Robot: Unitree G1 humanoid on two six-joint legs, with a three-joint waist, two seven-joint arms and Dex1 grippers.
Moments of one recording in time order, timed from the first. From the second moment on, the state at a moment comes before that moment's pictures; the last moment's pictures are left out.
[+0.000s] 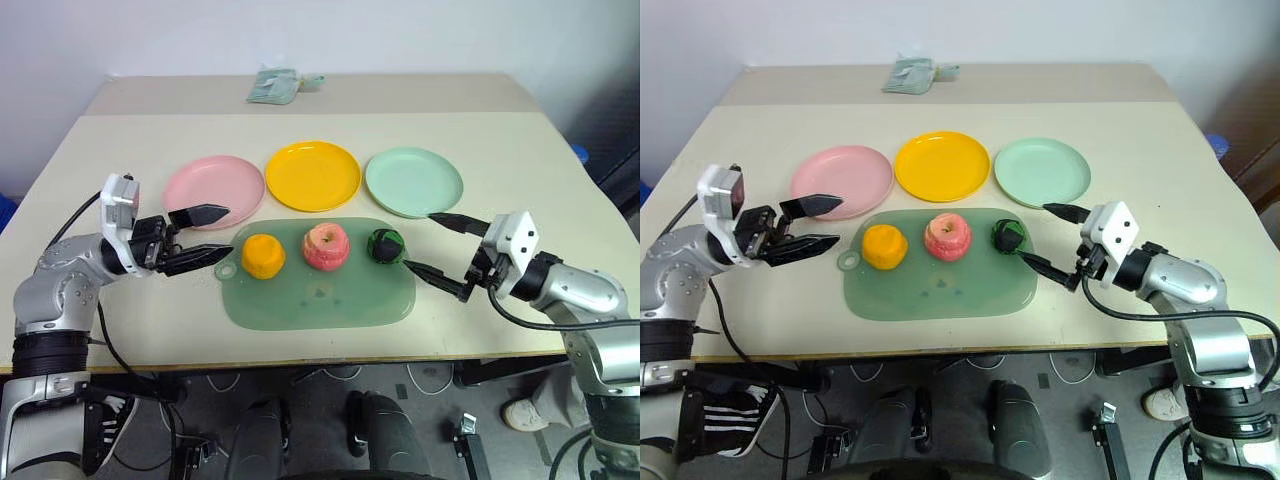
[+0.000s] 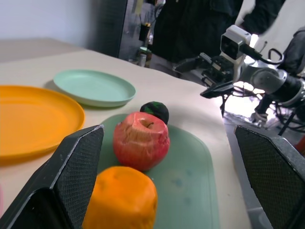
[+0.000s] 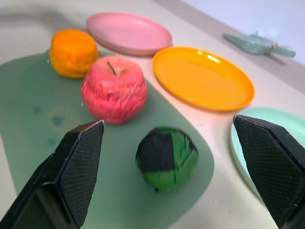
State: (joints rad) left arm -0.45 0.75 0.24 0.23 -0.71 0.44 -1.48; right arm -0.17 -0.69 -0.14 -0.28 0.41 0.21 0.89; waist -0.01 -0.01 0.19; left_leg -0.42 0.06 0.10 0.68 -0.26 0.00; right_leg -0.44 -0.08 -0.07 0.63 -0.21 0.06
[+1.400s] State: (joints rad) left arm -0.49 0.67 0.13 0.35 -0.51 0.22 -1.46; right arm -0.22 -0.64 -0.08 -0.44 0.51 0.38 0.82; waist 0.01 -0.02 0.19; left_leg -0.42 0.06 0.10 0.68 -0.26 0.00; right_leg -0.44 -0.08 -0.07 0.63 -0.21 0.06
